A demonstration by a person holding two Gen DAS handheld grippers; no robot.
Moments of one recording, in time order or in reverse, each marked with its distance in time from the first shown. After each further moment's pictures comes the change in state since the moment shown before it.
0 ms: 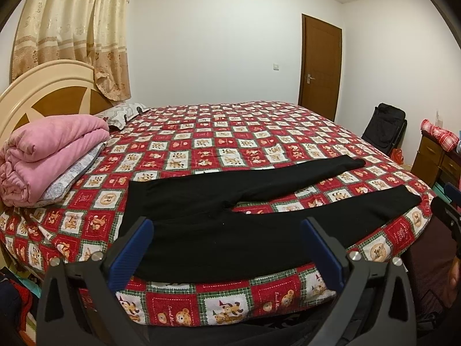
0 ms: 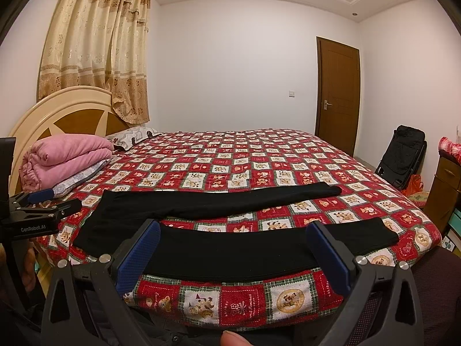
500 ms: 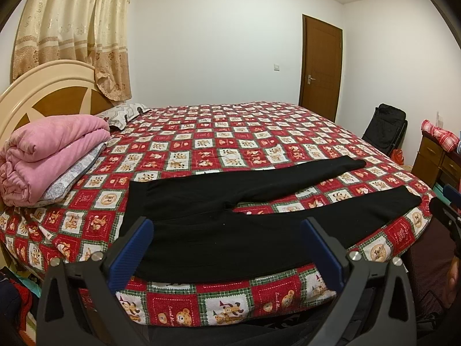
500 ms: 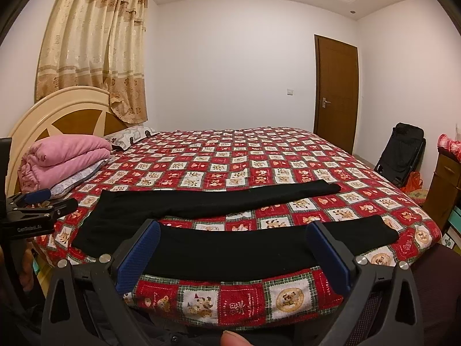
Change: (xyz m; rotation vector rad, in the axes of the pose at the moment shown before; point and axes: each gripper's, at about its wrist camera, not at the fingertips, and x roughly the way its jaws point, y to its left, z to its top) left arm 0.000 0.001 0.001 -0.003 0.000 -0.002; right arm 0.002 -0.003 -0.001 0.011 0.010 -0.002
